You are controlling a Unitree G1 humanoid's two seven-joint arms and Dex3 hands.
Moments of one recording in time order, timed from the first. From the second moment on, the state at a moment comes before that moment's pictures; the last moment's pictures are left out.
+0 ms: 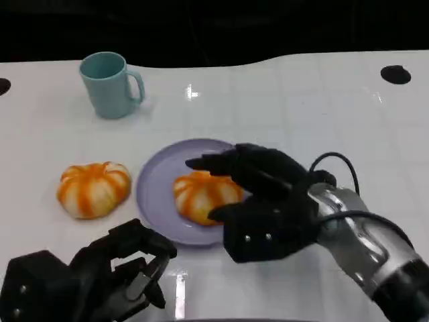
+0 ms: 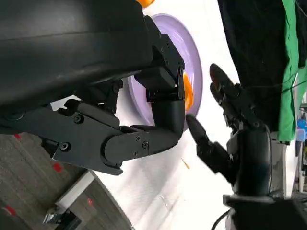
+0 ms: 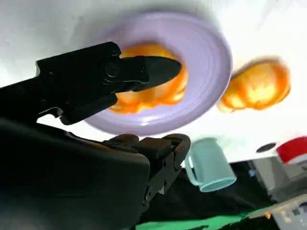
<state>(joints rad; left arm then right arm) 0.25 0.12 -0.04 -0.33 -0.18 0.26 -0.25 -0.58 -0.09 0.48 0.44 -0.60 -0.14 0.19</state>
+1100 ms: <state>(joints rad) 0.23 0.11 -0.04 -0.29 -0.18 0.25 -0.25 -0.10 -0.25 0.22 0.07 -0.10 -0.40 0.29</state>
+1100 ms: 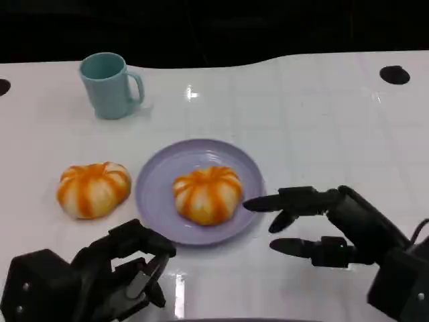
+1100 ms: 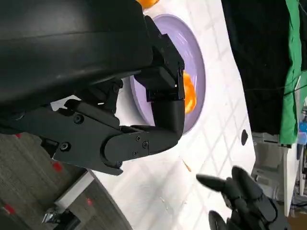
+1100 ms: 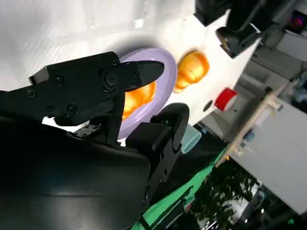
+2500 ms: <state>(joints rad) 0.23 0.12 -0.02 -0.29 -0.19 0.25 -0.27 0.23 -0.25 0.08 -0.22 -0.12 -0.26 0.23</state>
